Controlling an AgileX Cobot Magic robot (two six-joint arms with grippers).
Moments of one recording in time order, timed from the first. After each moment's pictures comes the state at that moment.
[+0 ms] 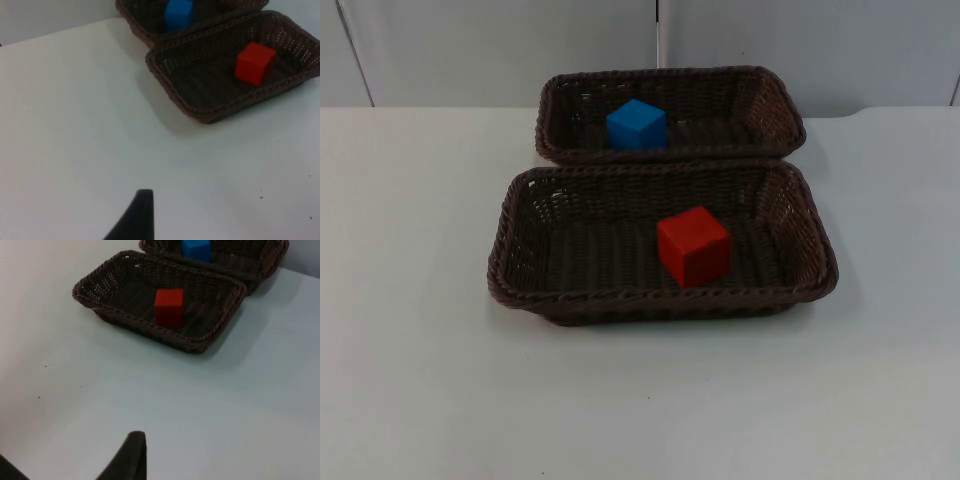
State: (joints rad) right arm 0.65 0.00 -0.52 -0.08 1.08 0.04; left arm -0.37 0.00 -0.50 -0.04 1.07 0.05
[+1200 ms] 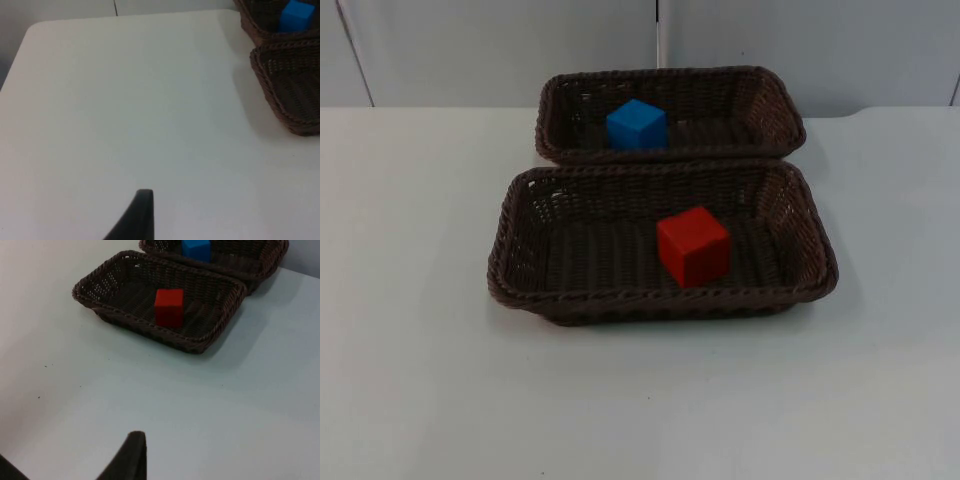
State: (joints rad) right arm 0.65 0.00 -0.52 -0.08 1.08 0.04; left arm -0.01 0.00 -0.50 -0.04 1.07 0.05
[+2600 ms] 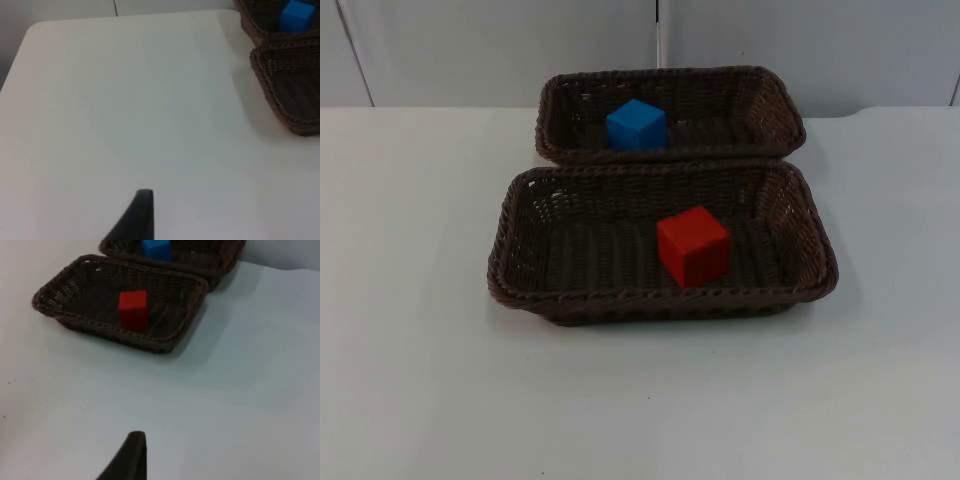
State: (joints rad) right arm 0.48 0.00 -0.52 -0.07 1.08 0.04; left arm -0.01 0.00 -0.50 -0.04 1.07 0.05
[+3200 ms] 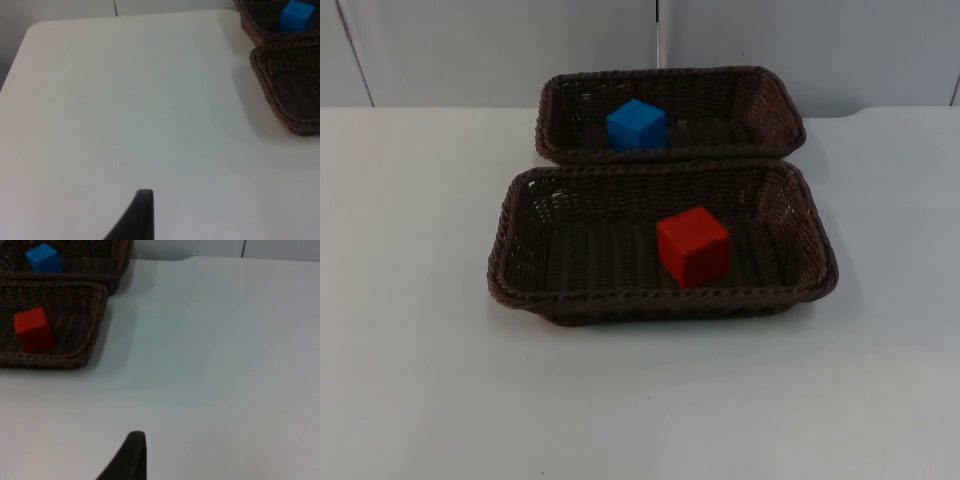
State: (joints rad) right arm 0.18 0.00 -0.52 -0.07 1.08 0.04; left arm -0.01 0.00 -0.50 -0.04 1.07 0.05
